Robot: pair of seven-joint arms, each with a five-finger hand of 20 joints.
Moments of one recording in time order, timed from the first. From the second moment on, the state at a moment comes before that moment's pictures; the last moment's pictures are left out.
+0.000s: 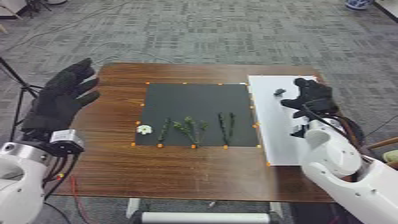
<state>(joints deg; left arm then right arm) 124.3 -50.4 -109.0 -127.3 43.0 4.5 1.6 -79.4 -34.9 53.2 -104.5 -130.5 17.8 44.5</state>
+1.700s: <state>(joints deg) 123.8 -50.7 -109.2 -127.0 42.8 4.4 0.4 -82.1 -33.7 52.7 -94.7 -126.6 18.9 30.2</state>
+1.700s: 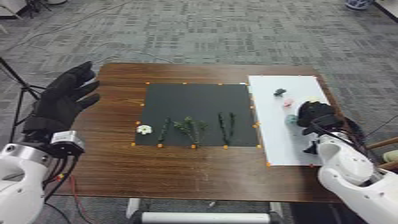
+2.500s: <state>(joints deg) 123.5 -50.7 -109.5 -127.0 42.8 4.4 0.2 -88.7 -34.8 63.7 -104.2 -126.1 1.0 25.7</state>
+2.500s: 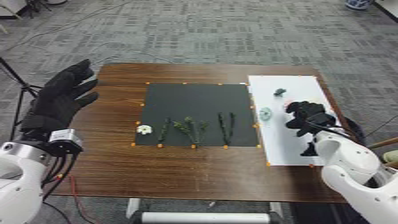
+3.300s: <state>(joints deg) 123.0 -50.5 -109.2 -126.5 42.7 4.2 0.0 -75.5 -38.8 47.7 -99.3 -126.0 6.5 24.7</state>
